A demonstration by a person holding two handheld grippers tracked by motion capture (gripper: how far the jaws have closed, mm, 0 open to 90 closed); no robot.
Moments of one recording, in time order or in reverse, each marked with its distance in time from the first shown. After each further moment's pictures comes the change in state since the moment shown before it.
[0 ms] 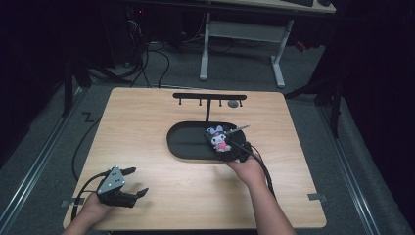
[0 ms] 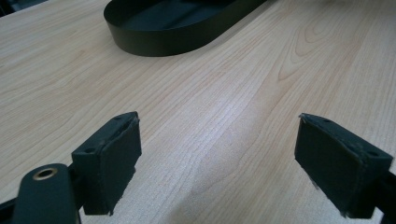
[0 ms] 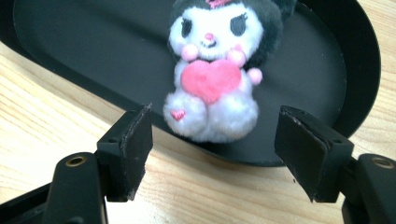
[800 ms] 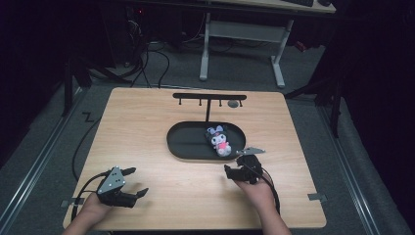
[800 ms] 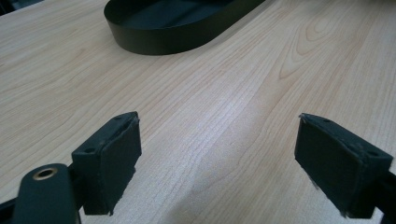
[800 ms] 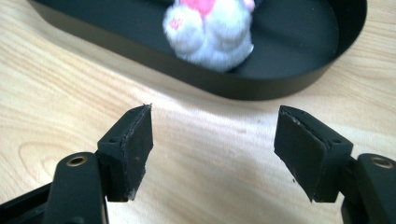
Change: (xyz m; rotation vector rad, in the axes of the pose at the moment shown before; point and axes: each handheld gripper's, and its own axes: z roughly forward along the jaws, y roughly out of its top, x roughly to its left) left arm 0.000 0.000 0.000 0.005 0.003 -0.001; right arm -0.003 -0.073 -0.011 -0.169 0.018 0.020
